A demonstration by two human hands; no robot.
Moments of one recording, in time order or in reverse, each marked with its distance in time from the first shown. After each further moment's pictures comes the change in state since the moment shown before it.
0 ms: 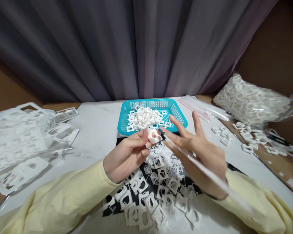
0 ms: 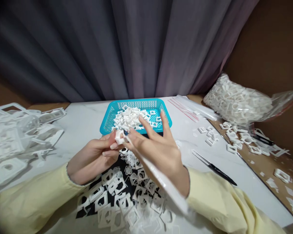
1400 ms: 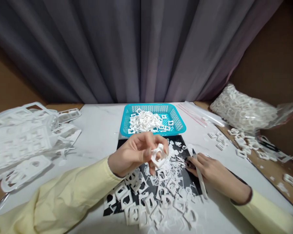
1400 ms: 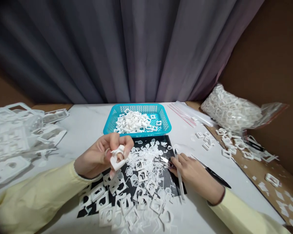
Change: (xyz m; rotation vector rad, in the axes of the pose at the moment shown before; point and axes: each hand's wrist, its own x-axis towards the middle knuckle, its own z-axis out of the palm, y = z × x) left_hand -0.008 0.003 -0.001 0.425 -0.399 0.139; right_hand -0.094 0.075 -0.040 -0.460 -0.682 0.013
